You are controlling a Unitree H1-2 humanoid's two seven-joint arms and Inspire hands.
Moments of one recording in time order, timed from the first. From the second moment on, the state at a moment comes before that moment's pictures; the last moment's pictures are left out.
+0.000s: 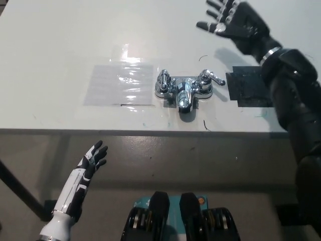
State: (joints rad) left_arm -0.01 0.16 -0.03 -0.03 -0.03 -0.19 -0.14; right_arm -1.15 -0.16 -0.27 1.10 0.21 -0.11 0.48
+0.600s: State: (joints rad) left_arm -0.01 0.16 -0.03 -0.03 -0.03 -0.19 -0.14; right_arm -1.14 -0.18 -0.17 1.32 0.18 -0.17 0.45
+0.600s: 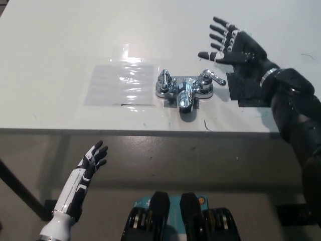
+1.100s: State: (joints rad) left_arm -0.01 0.16 -0.03 -0.03 -0.03 -0.19 -0.14; right_arm -1.12 -0.15 -0.15 1.34 0.17 -0.18 0.44
